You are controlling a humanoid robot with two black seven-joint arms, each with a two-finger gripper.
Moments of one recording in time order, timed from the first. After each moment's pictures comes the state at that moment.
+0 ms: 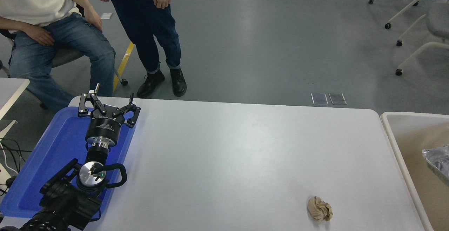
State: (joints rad) left arm -0.50 0.13 -1.12 -0.54 -0.09 -0.62 -0.36; right arm 0.48 -0.53 -0.30 0.16 -0.23 -0.19 -0.19
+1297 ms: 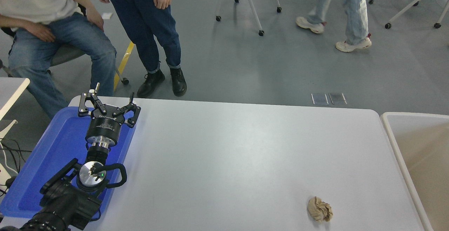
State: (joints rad) left arm -0.51 0.13 -1.12 -0.54 -0.09 -0.62 -0.35; right arm 0.84 -0.93 -0.62 0.85 -0.24 -0.17 -0.19
